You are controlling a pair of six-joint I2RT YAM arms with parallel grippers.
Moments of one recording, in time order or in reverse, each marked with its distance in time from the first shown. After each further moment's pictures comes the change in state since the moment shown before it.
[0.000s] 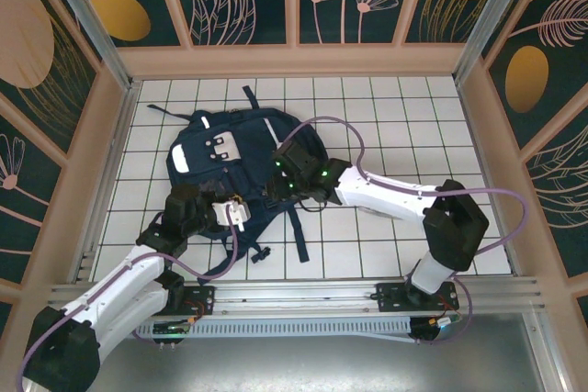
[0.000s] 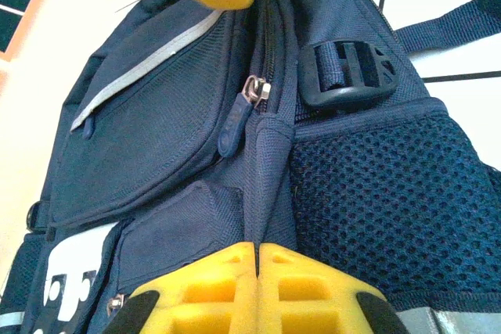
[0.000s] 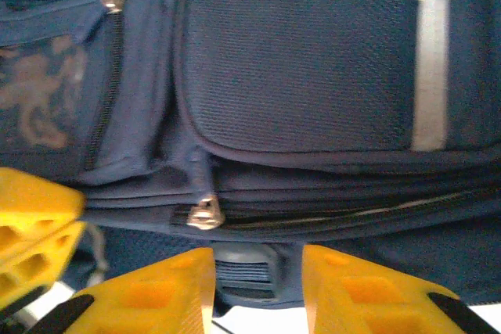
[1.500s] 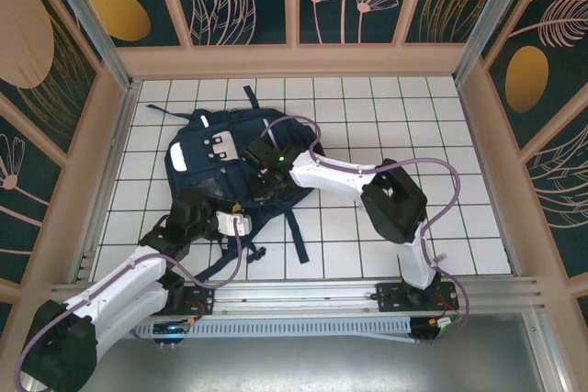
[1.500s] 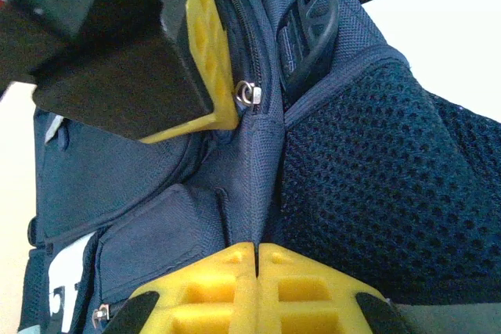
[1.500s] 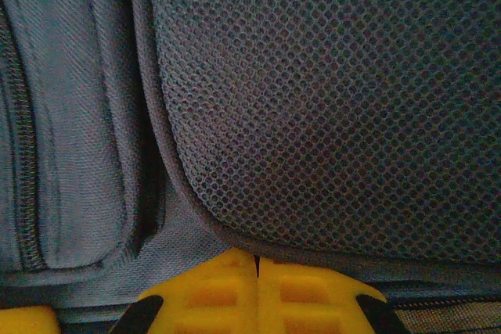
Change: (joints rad) left arm -0.044 0.021 -0.039 -0.020 -0.094 0.198; right arm 0.007 0.374 0.340 -0.219 -0.033 0.035
